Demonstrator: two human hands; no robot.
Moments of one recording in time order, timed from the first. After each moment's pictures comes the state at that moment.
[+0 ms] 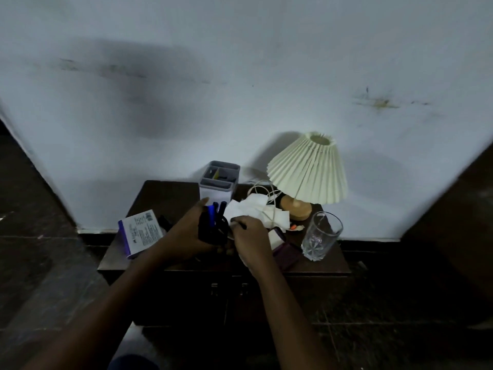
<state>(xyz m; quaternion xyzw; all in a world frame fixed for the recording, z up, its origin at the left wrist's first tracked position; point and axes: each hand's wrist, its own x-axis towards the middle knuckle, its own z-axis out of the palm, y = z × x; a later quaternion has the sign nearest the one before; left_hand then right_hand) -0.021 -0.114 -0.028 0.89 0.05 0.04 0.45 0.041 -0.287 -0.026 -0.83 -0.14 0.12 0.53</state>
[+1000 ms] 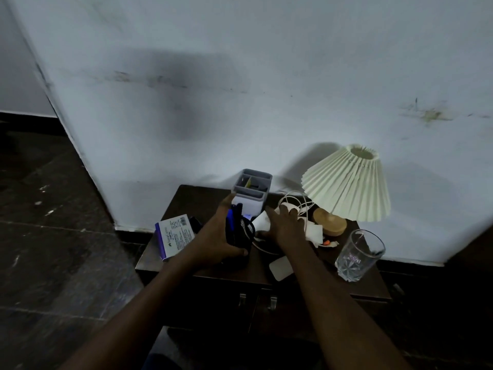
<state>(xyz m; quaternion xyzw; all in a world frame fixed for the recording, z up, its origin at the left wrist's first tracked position) -0.024 -0.100 -0.024 0.88 0.06 0.08 0.47 0.133 -0.262 -0.052 -0.96 -0.27 0.03 0.04</state>
